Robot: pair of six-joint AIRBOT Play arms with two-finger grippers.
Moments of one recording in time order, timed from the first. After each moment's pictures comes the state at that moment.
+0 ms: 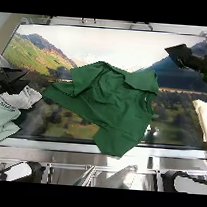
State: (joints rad) left arm 0.70 -1.32 0.88 0.22 -1.49 -0.79; right arm -0.28 -1.47 1.25 -0.19 0.97 0.73
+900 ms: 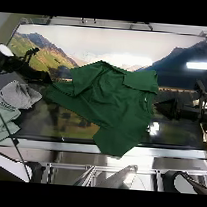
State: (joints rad) left arm 0.22 -1.87 1.68 1.24 -1.37 -1.09; right arm -0.41 -1.03 0.59 -0.36 1.40 0.89
